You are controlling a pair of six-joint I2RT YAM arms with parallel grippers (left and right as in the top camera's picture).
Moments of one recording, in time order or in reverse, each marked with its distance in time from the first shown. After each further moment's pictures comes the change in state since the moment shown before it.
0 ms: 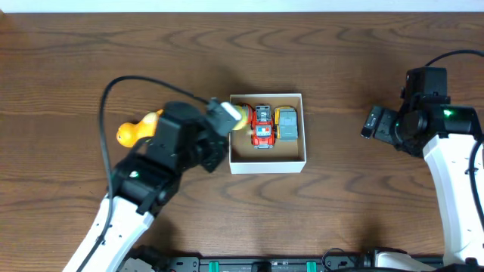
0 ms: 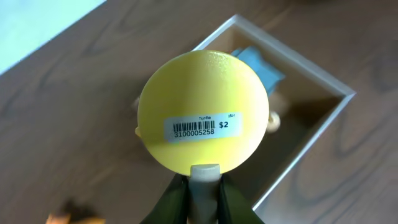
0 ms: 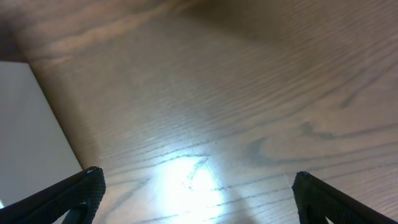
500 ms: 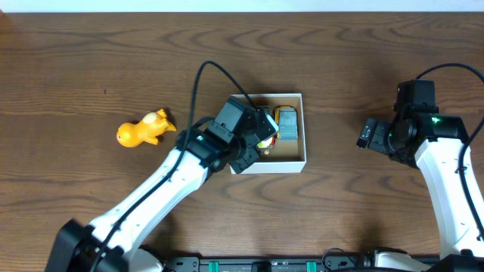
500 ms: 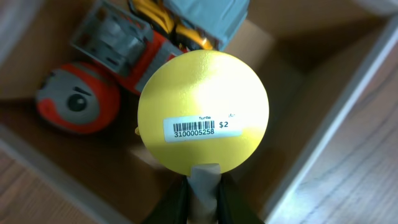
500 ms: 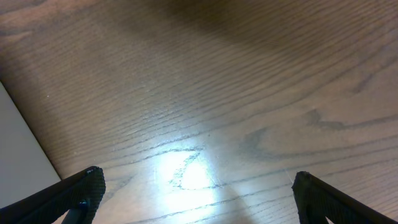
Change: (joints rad) left arm -0.128 0.383 0.035 0.007 -0.048 0.048; right arm 0.000 0.000 -0.119 0.064 0.014 0.000
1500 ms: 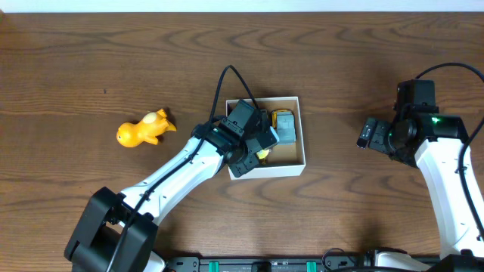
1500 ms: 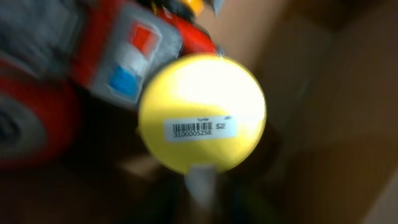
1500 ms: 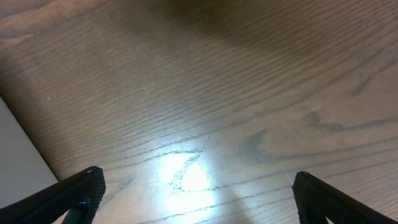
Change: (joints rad) left arm -0.005 0.137 0.006 -0.035 -0.006 0.083; right arm 0.000 0.000 0.000 0.006 0.001 0.000
